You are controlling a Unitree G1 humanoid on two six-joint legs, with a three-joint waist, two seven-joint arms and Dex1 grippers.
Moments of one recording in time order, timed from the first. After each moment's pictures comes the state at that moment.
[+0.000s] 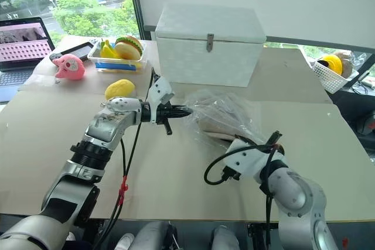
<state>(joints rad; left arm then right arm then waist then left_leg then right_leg) -0.82 0.36 -0.22 0.25 -0.19 0.50 -0.95 0.00 -0.49 0.05 -0.97 -0.50 0.78 0.78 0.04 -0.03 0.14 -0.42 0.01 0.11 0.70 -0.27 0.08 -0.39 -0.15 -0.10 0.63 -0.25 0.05</state>
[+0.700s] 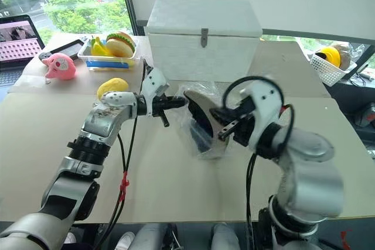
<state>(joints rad) -0.86 0.34 -0.18 0.30 -0.15 0.45 -0.93 -0.60 -0.28 -0.35 -0.98 0.04 1.61 1.03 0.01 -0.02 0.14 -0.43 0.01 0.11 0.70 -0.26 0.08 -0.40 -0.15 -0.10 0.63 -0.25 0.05</state>
